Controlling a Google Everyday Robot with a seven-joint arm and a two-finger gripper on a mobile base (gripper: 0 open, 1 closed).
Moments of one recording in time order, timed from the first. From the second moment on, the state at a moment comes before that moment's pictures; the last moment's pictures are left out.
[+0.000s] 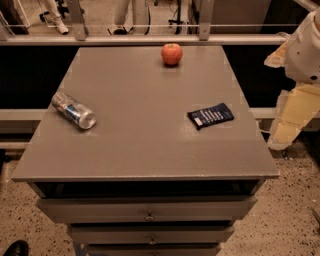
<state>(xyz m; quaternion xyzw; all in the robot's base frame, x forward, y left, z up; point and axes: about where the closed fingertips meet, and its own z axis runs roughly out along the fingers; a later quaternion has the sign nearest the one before) 0.438 -0.217 0.976 -0.60 0.78 -0.03 0.16</state>
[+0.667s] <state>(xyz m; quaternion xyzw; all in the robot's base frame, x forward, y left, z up) 0.481 -0.231 0.950 -0.59 0.79 -0.02 0.19</state>
